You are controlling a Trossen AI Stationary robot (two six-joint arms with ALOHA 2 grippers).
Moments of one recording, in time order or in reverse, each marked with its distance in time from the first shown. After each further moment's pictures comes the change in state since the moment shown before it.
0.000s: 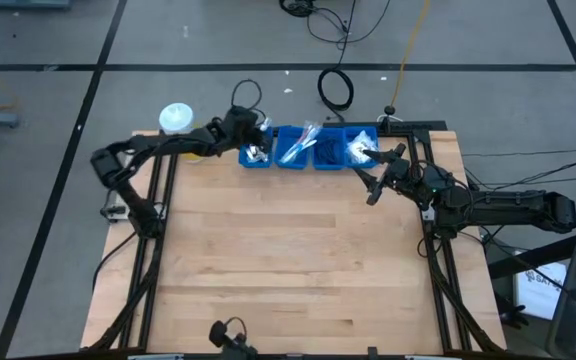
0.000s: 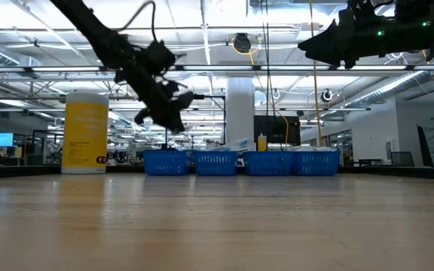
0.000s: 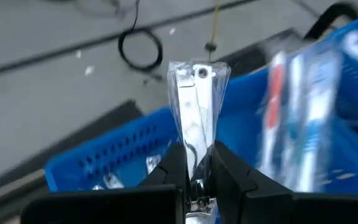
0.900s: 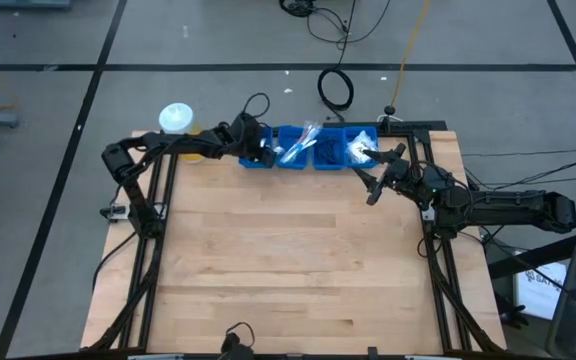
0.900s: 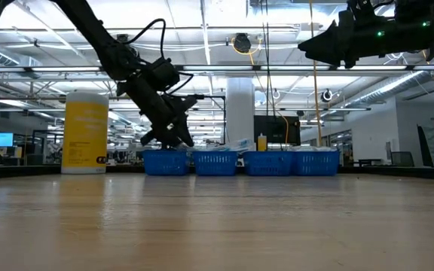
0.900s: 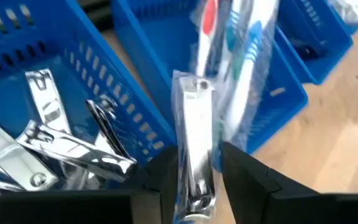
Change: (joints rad) left arm 0.005 0.100 0.000 -0.066 0.370 -0.098; right arm 0.000 0.000 0.000 -0.003 0.001 -0.016
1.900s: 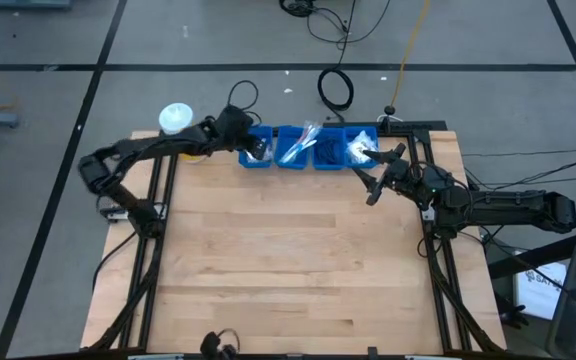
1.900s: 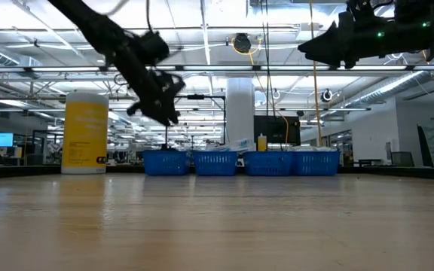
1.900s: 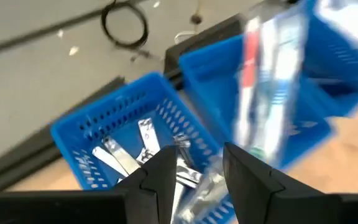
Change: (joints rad) left arm -0.005 -0.197 0.000 -0.142 -0.284 0.114; right arm 0.000 0.000 0.000 -0.009 0.000 -0.004
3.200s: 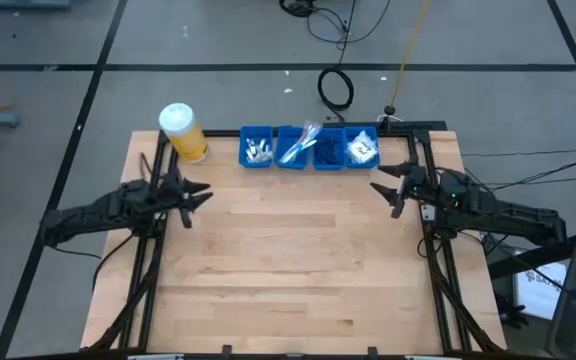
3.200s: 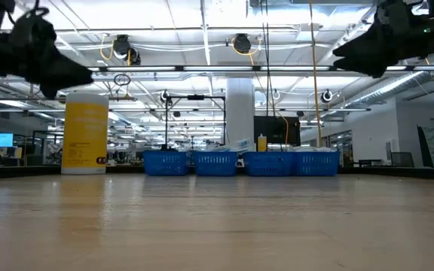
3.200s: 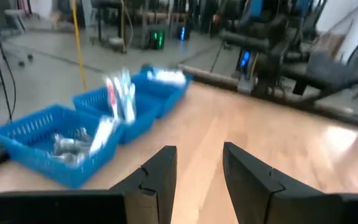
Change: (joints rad) left arm -0.497 -1.541 -0.840 -0.056 -0.098 0.118; right arm 0.001 -0.450 0.000 -0.618 -0.122 0.180
